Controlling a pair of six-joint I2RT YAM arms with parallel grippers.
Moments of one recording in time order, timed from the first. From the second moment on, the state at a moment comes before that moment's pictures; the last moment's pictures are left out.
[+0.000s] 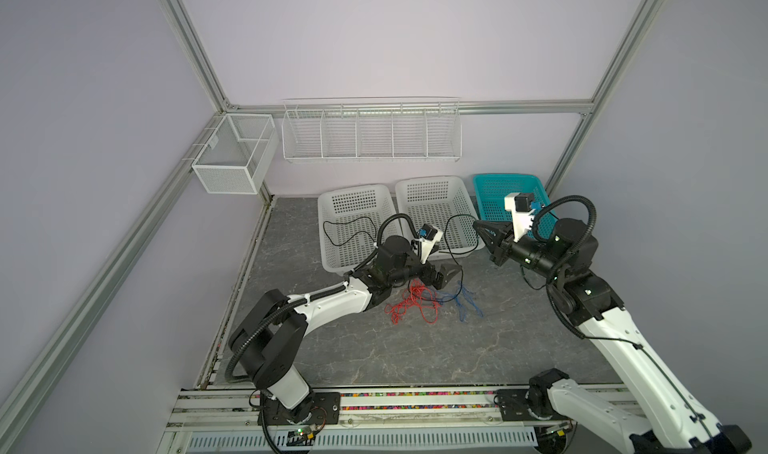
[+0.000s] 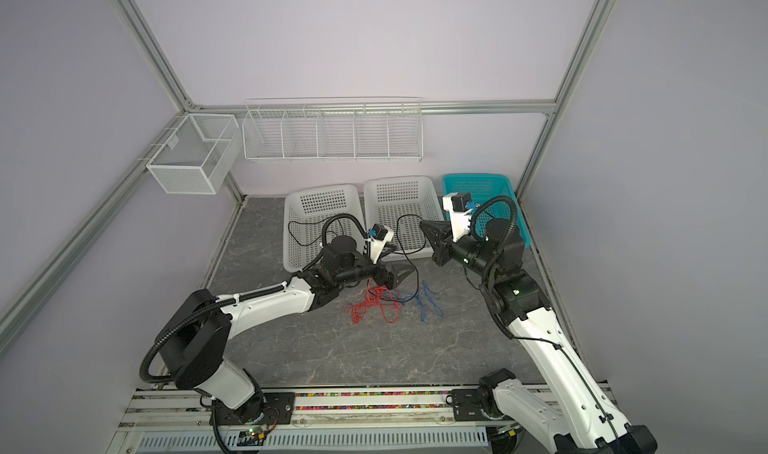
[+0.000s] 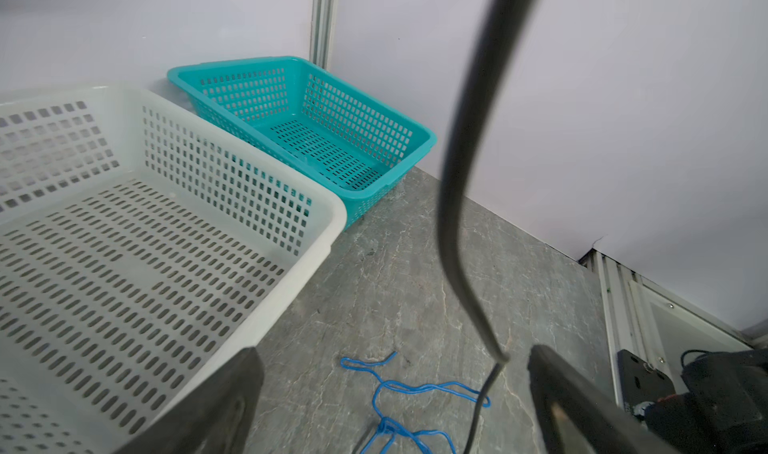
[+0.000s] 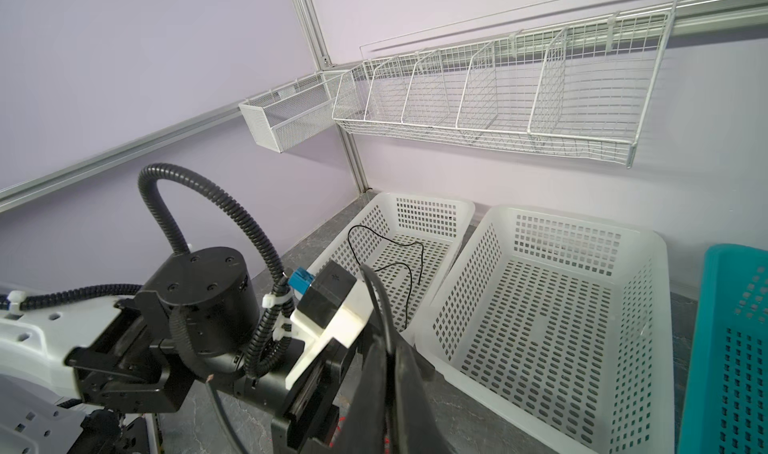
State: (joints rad) left arm -0.84 1.63 0.98 0.43 0.38 -0.20; right arm 0.37 0.96 1.03 -0.19 -0.45 0.18
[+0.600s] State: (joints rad) left arm -0.84 1.66 0.97 0.58 0.38 -0.29; right arm 0.37 0.93 1.03 -0.19 -0.40 0.18
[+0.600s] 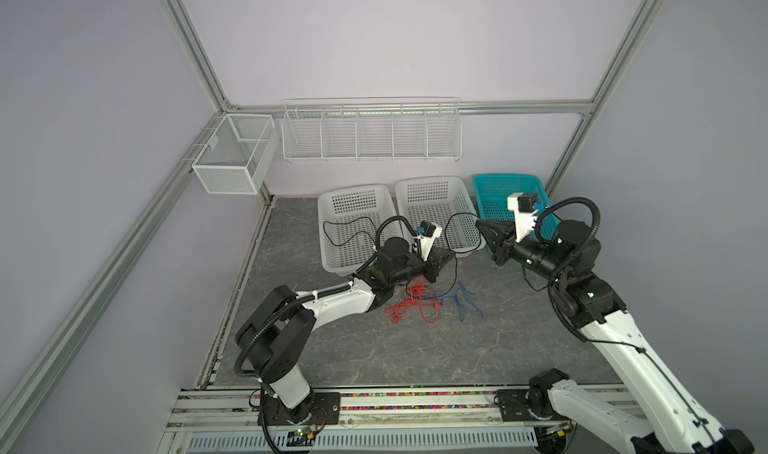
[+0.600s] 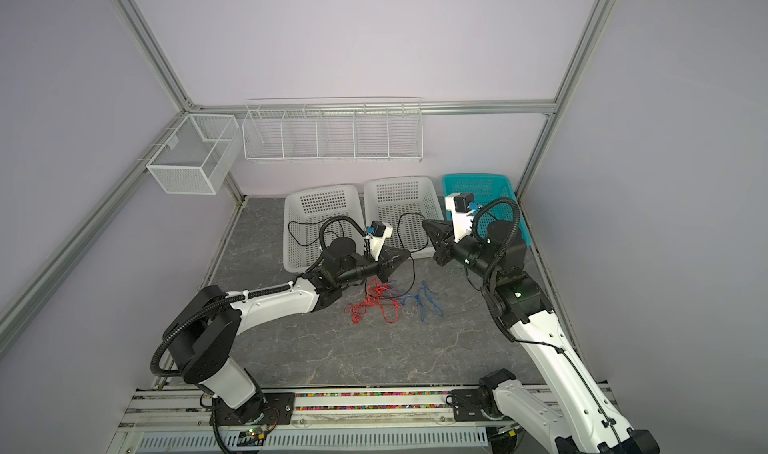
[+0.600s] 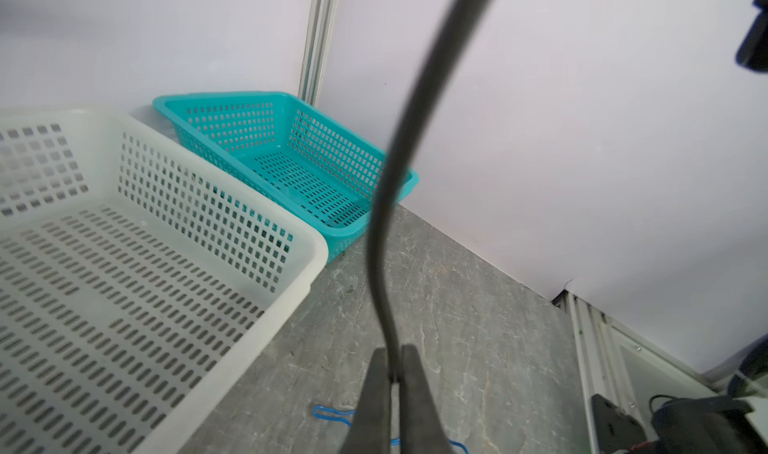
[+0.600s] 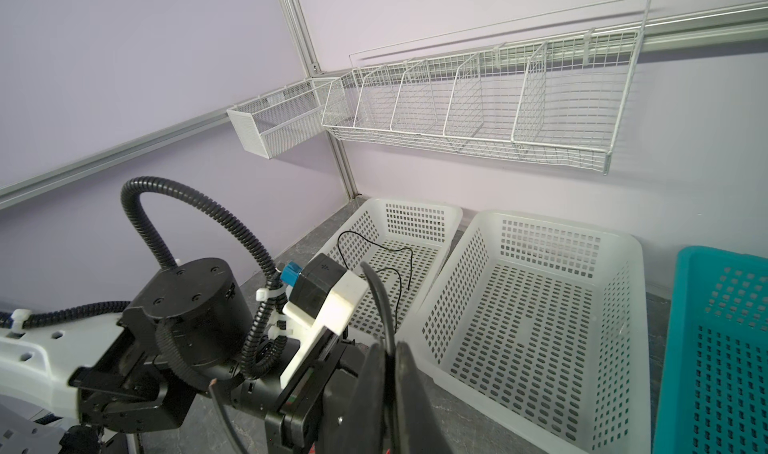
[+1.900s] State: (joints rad) left arm -0.84 1.32 1.12 0.31 0.12 -0.13; right arm 0.37 1.15 0.79 -0.35 -0.01 0.22
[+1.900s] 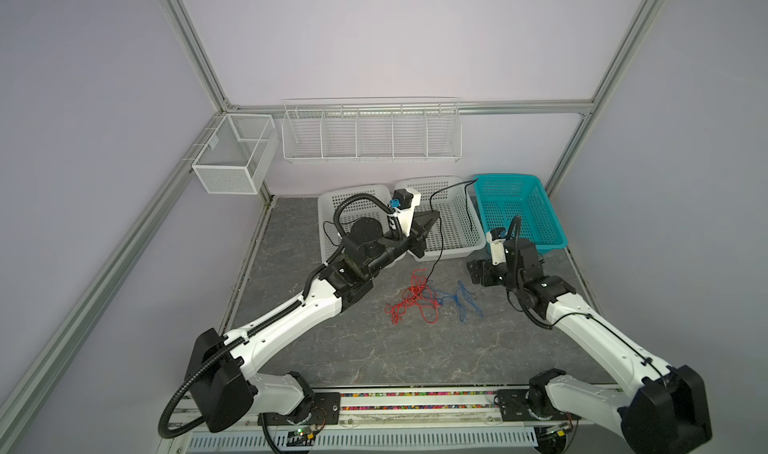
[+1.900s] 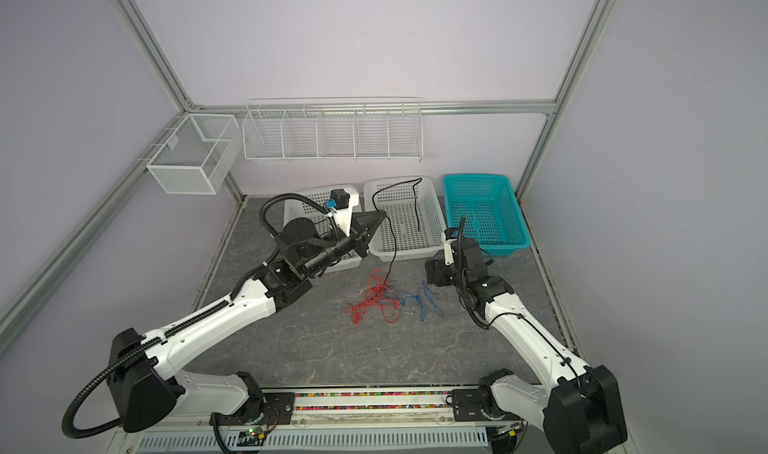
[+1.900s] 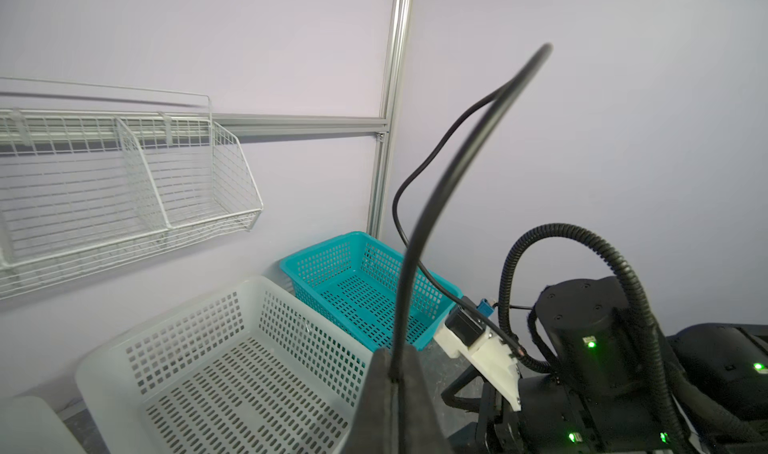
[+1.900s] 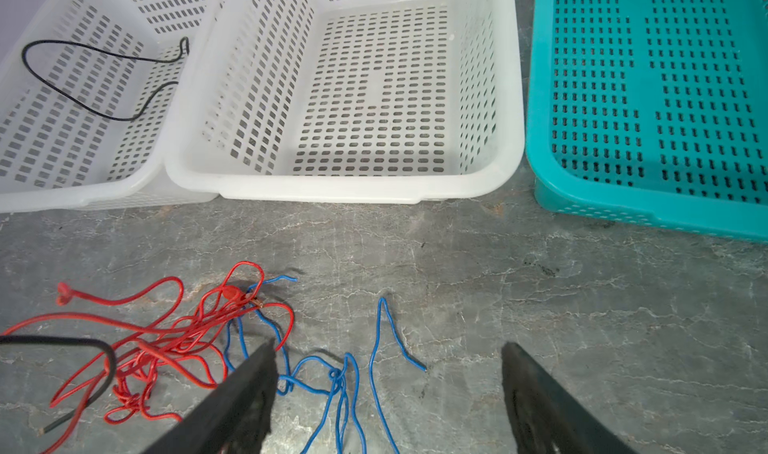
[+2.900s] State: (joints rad) left arm -0.54 1.37 1.14 0.26 -0.20 0.00; right arm 0.37 1.24 0.79 -0.34 -0.03 0.24
